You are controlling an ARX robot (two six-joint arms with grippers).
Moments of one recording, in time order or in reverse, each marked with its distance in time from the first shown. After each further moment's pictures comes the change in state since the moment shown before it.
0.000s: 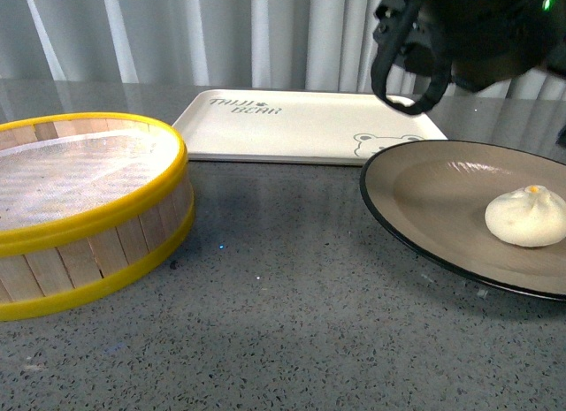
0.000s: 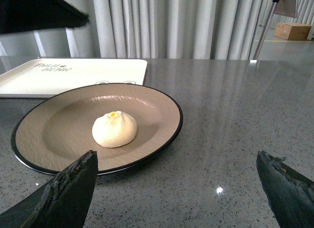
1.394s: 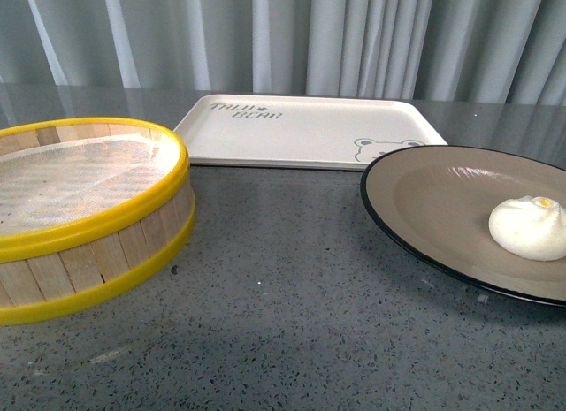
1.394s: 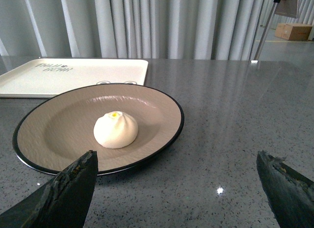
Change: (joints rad) left arm 0.692 -1.324 -1.430 0.418 -0.044 -0.253; right arm 0.000 0.000 0.000 0.000 0.001 0.000
